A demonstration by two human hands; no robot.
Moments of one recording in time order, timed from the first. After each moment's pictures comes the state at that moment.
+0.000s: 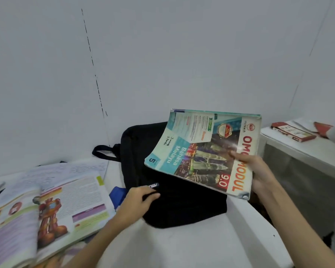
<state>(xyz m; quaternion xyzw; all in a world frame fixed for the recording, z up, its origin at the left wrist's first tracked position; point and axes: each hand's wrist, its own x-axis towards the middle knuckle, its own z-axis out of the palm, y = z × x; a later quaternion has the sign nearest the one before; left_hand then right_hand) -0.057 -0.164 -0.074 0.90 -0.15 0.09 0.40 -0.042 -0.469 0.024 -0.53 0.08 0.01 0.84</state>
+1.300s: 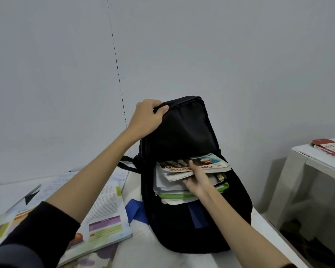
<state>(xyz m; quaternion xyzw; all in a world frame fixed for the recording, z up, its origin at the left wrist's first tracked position) 0.018 -0.172 0.148 0.88 -0.11 0.34 0.32 0.049 -0.319 -0.014 -0.35 0.13 0.18 0.91</state>
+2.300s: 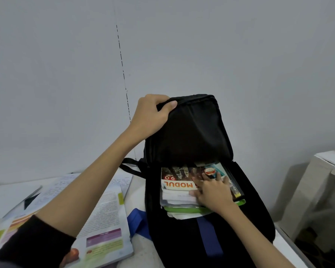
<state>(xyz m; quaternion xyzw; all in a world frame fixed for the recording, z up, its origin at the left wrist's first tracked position) 0.042 -0.163 0.157 0.86 -0.13 0.36 0.34 0.078 -0.344 -0.029 -0.98 -0.17 0.00 -0.02</state>
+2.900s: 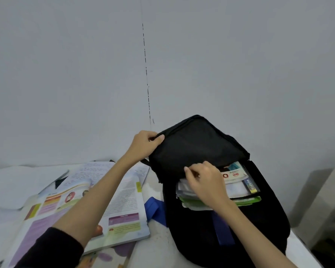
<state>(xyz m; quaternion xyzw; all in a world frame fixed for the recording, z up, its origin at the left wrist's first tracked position) 0.020 -0.095 0.074 0.90 0.03 0.19 0.40 0.035 -0.291 -0.011 -0.85 -0.30 -0.33 0.29</state>
